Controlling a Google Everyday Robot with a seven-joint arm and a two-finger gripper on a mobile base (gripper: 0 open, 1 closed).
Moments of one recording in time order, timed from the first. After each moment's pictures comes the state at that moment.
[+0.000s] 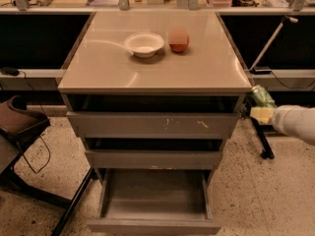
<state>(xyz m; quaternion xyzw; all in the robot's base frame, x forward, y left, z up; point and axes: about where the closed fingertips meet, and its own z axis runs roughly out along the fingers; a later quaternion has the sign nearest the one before) 0.603 -0.391 0.702 0.07 0.90 -0.01 0.43</state>
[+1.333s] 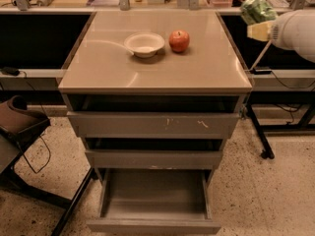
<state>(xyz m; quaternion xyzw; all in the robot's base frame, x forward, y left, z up) 0.712 -0.330 0.954 -0.04 0.83 -0.08 0.55</state>
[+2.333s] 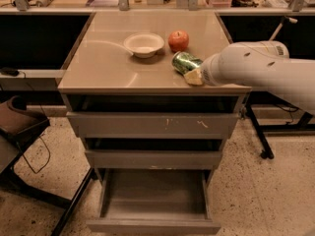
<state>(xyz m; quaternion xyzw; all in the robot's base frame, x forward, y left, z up) 0.693 -0.157 0.811 -0.24 0.88 -0.02 0.42</state>
